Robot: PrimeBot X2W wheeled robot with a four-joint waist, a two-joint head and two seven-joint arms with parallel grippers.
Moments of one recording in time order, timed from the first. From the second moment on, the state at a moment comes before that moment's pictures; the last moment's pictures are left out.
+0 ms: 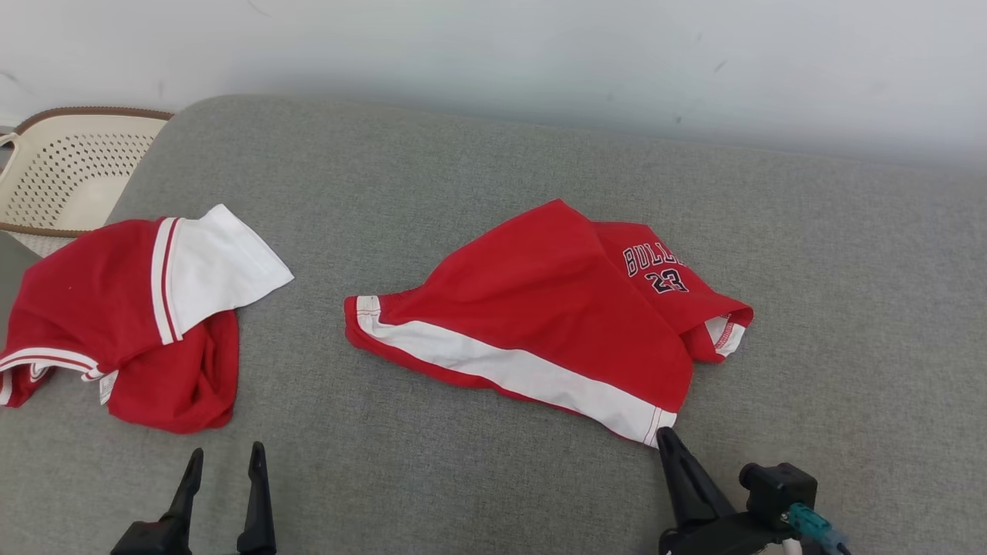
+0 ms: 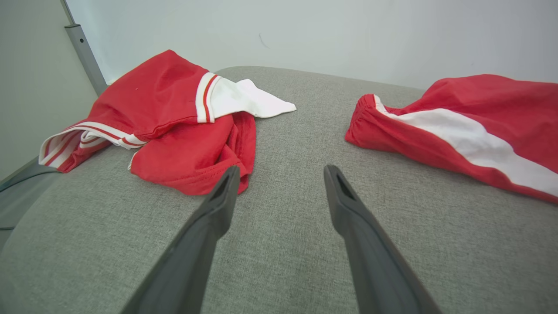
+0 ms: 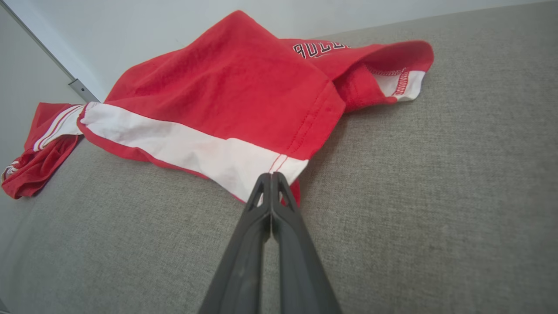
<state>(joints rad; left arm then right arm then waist) -0.13 0.05 0.06 0.23 -0.09 0.02 -0.26 -0.17 -0.10 0.39 0.42 0.32 0.13 -0.26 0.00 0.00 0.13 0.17</state>
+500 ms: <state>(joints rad) -0.15 0.05 -0.02 0.23 -0.13 0.02 -0.26 -0.18 -0.11 0.40 0.42 0.34 0.13 -0.26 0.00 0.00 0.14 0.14</state>
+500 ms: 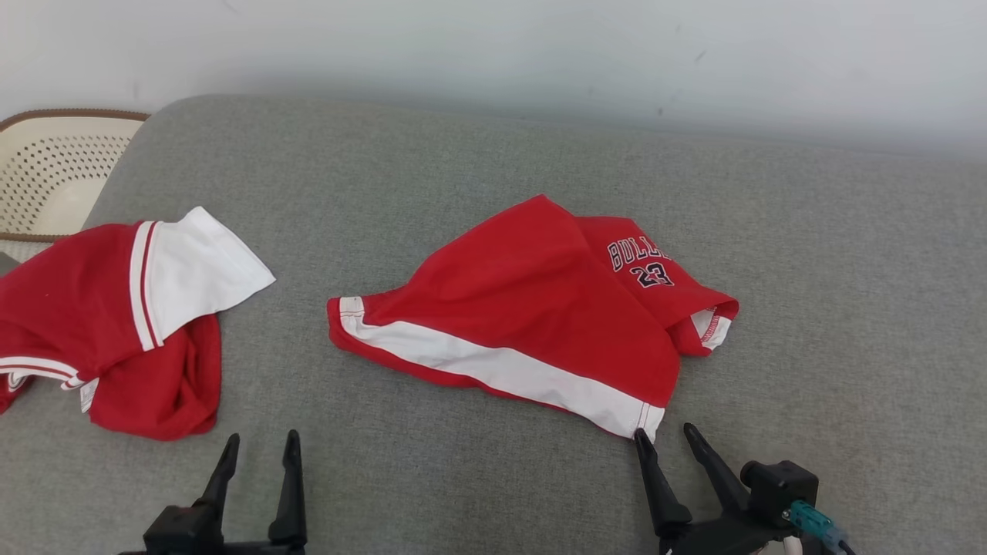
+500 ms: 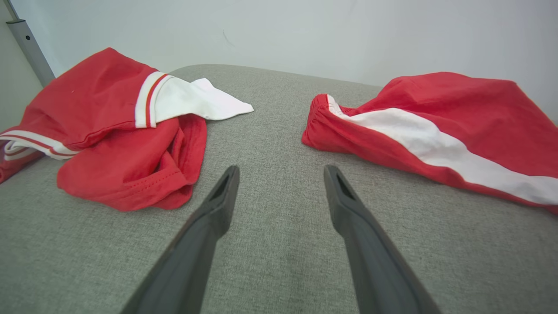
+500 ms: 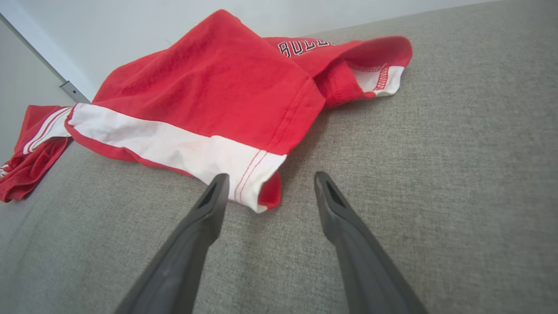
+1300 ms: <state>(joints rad) -0.15 0.05 -0.03 0.24 -0.15 0.01 -0.26 -0.19 -0.15 0.38 0.44 0.35 0.13 -0.26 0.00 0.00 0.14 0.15</state>
